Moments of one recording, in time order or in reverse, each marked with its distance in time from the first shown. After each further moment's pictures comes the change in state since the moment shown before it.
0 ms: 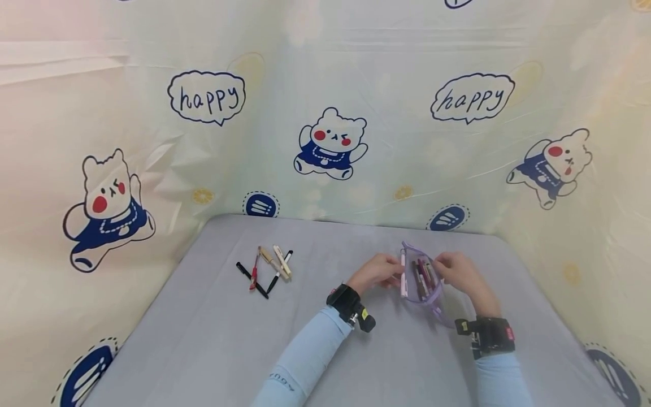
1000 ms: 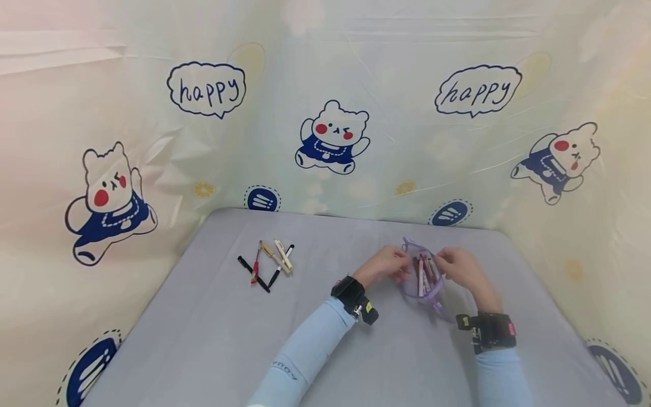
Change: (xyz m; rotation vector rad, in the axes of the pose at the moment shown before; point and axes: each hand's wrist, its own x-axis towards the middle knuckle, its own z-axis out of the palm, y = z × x) left_hand 0.007 0.005 0.004 0.030 -0.066 0.135; right_hand 0.001 0.001 -0.001 -0.012 0.028 -0.049
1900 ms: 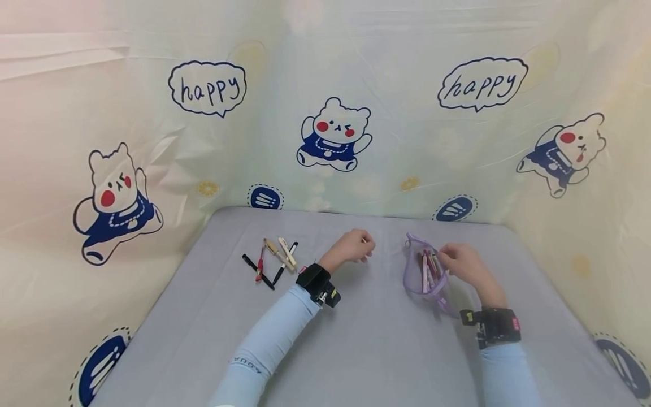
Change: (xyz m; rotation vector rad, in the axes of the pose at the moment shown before) left_hand -0.037 -0.001 -0.086 0.415 0.115 0.020; right_hand 0.000 0.003 0.001 0.022 -0.002 -0.009
